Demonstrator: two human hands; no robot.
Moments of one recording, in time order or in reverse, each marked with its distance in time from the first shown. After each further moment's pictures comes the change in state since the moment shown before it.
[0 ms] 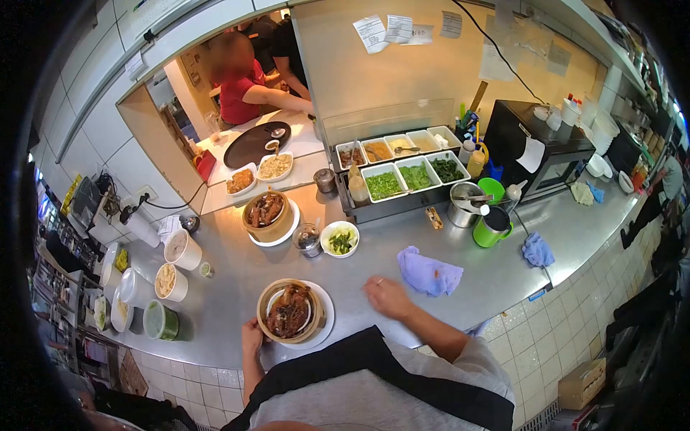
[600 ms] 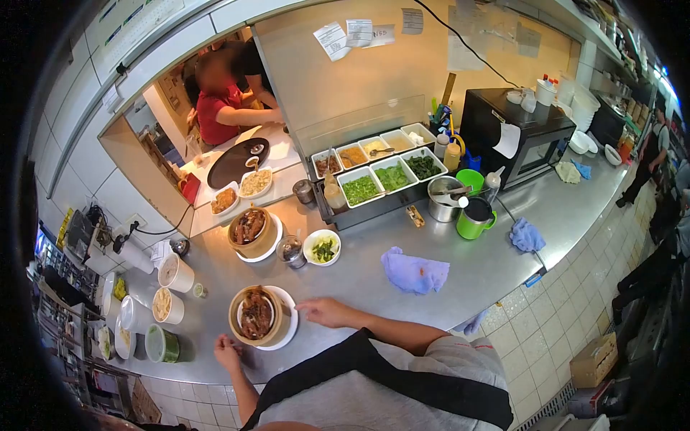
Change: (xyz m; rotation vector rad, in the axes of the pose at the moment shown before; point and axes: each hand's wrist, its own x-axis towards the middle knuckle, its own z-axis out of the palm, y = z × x) left_hand 0.016 -0.030 -0.048 -0.126 0.516 0.118; right_hand 0.056 -0.062 0.043 0.686 -0.408 0.036
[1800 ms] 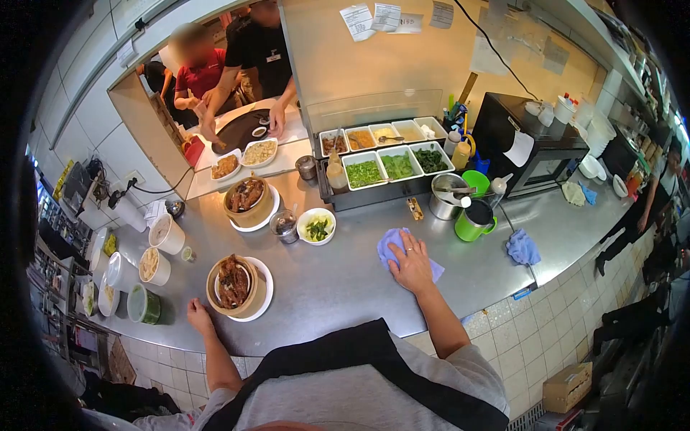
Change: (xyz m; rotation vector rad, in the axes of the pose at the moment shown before) left_hand 0.045 -0.023 -0.005 0.252 0.304 0.216; right_hand -0.132 0.042 -0.136 -1.113 0.629 0.144
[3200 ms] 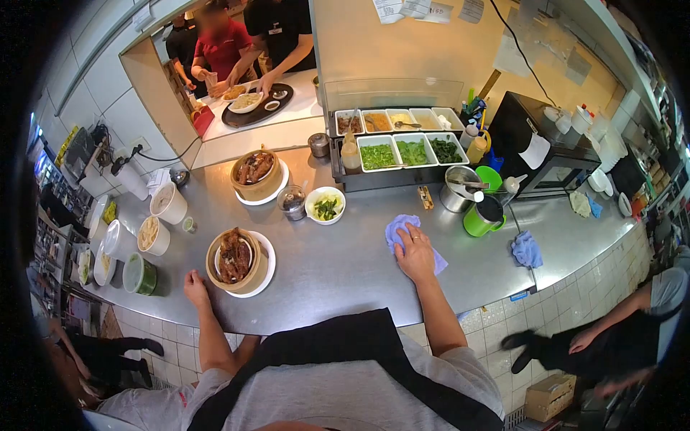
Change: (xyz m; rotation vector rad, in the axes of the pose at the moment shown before) left_hand 0.001 0.000 -0.004 0.016 -0.024 -0.017; right_hand -0.001 -0.003 0.018 0.100 0.010 0.102
